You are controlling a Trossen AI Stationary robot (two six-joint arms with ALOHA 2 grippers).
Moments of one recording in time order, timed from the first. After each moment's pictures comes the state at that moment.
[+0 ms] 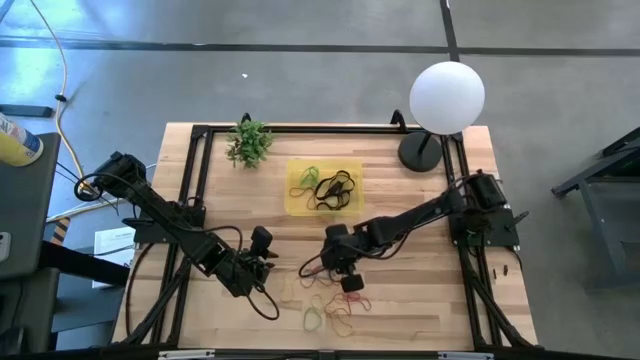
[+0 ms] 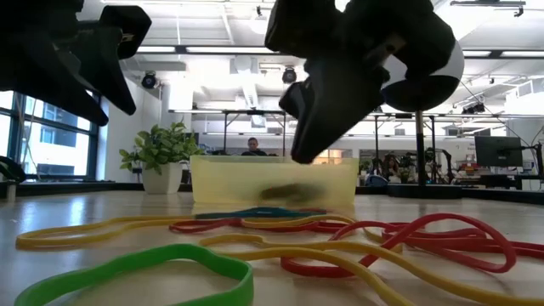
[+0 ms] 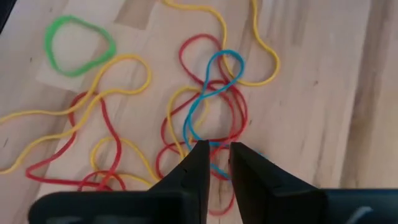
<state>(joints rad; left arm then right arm) -0.56 1.43 0.76 -0.38 -0.59 0.10 0.28 1.91 1.26 -0.34 -0.08 0.04</state>
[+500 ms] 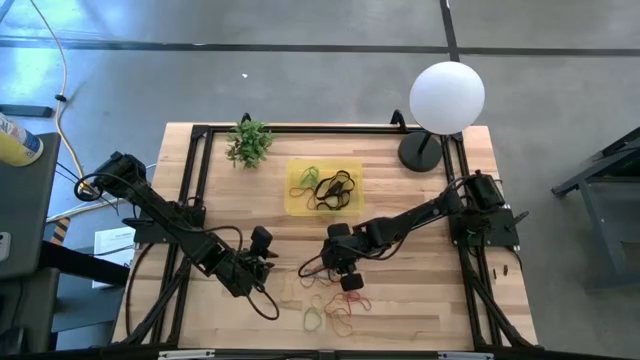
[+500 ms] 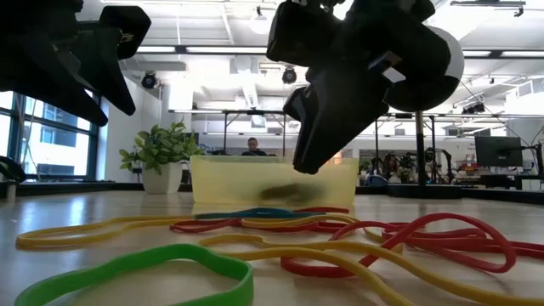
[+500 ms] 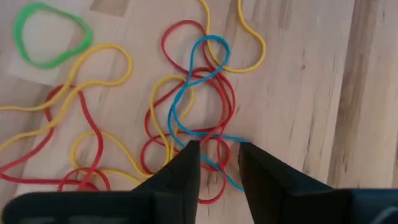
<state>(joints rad) -0.56 1.43 0.76 -0.39 -0.59 0.10 0.28 1.92 1.26 -0.37 -0.03 0.07</state>
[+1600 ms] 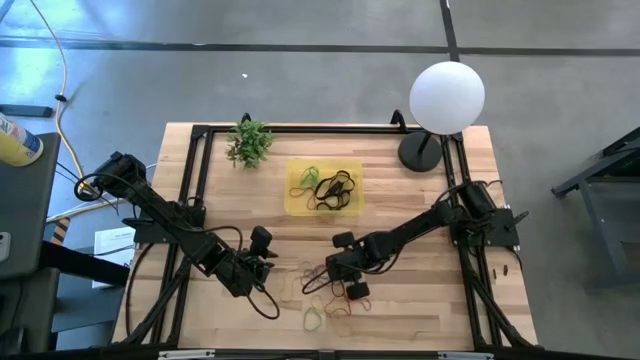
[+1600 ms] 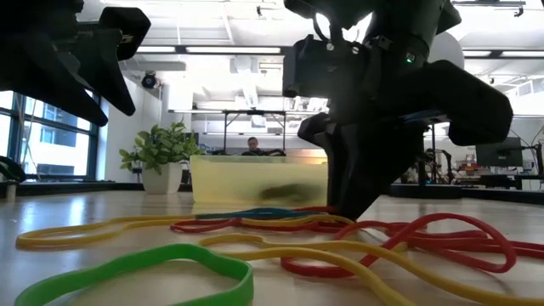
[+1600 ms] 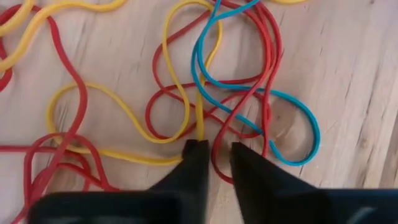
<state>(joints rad) -0.56 1.43 0.76 -0.39 -0.59 0.07 0.34 2.01 1.26 -0.46 0.07 0.06</state>
